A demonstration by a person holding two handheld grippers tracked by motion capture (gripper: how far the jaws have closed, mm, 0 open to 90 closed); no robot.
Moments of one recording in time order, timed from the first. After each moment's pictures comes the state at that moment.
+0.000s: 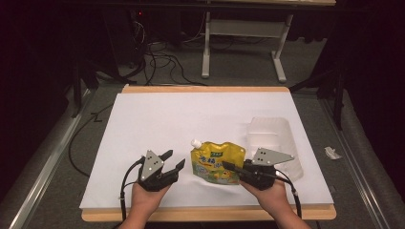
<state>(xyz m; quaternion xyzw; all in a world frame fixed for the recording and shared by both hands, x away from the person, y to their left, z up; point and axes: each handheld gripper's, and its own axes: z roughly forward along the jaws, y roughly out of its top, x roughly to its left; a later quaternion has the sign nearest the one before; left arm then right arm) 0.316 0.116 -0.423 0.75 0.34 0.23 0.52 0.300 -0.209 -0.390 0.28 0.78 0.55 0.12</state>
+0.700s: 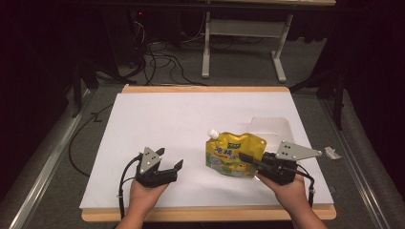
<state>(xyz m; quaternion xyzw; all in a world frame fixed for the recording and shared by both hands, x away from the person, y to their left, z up) 0.329 0.123 -0.431 0.75 0.38 0.22 0.49 0.296 -0.251 -0.361 0.27 0.75 0.58 0.15</state>
